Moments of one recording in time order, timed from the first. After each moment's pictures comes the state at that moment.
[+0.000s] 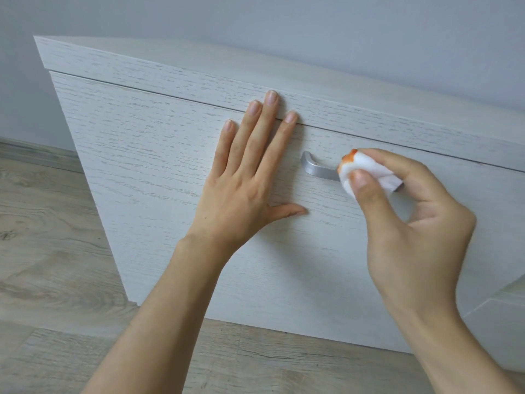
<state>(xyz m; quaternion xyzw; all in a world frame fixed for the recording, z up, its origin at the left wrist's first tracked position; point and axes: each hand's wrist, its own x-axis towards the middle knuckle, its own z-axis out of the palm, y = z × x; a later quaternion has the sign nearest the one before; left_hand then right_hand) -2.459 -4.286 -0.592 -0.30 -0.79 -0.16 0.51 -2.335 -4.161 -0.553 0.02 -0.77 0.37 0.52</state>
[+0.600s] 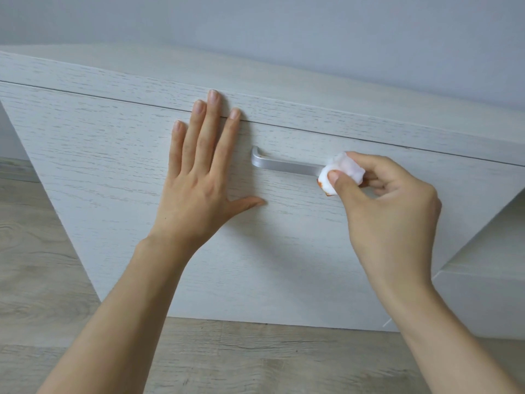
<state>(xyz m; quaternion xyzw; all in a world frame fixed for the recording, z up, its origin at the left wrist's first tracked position) -2.448 -4.283 -0.589 -0.30 -0.80 -0.18 0.48 -2.315 -4.131 -0.545 -0.11 -0.79 0.37 0.48</state>
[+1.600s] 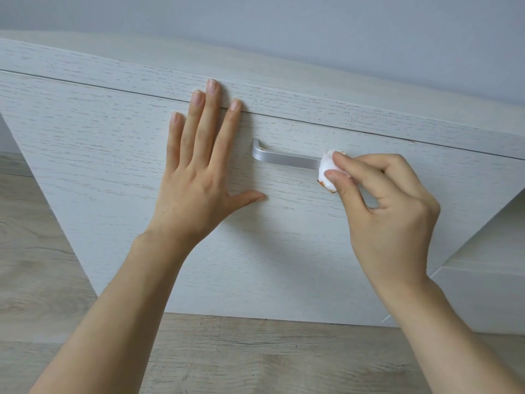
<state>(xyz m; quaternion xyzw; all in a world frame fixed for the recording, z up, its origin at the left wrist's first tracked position) -2.447 -4.283 -0.588 -0.31 -0.80 -0.20 0.48 -2.324 -4.116 -0.563 0.03 -0.79 0.17 0.58</state>
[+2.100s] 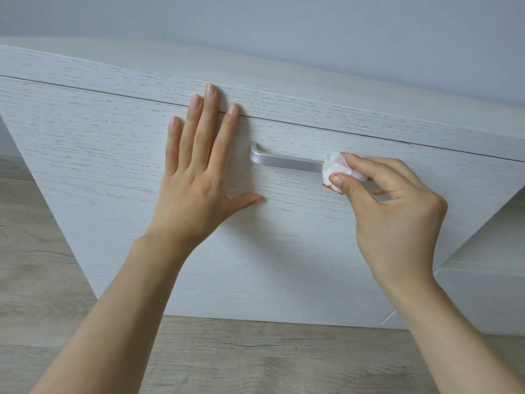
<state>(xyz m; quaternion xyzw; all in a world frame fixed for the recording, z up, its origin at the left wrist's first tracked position) -2.448 -4.283 -0.588 -0.31 -0.80 -0.20 0.47 -2.323 -4.112 -0.559 -0.01 -0.79 0.28 0.55</state>
